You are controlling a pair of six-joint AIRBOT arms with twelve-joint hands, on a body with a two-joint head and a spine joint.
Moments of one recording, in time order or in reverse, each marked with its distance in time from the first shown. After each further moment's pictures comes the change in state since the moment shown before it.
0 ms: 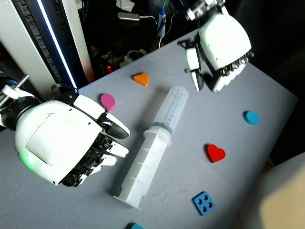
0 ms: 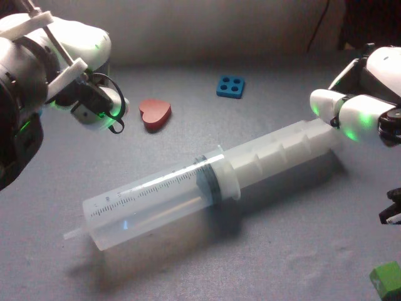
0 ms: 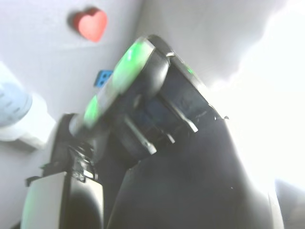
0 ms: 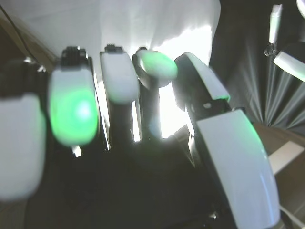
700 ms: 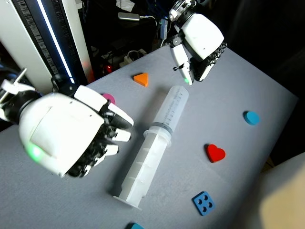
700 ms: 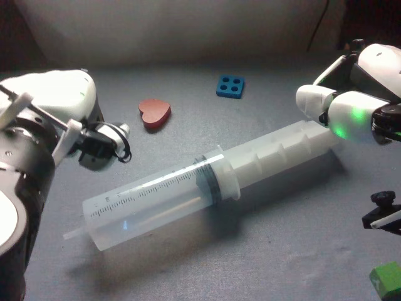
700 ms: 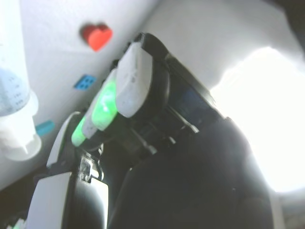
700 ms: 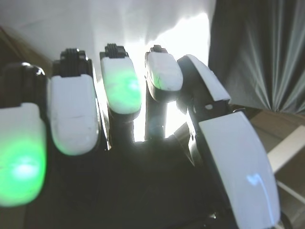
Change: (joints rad) left arm 0.246 -0.035 -0.097 0.269 0.234 -0.571; right arm 0.025 0.000 -0.034 -0.003 0.008 0.082
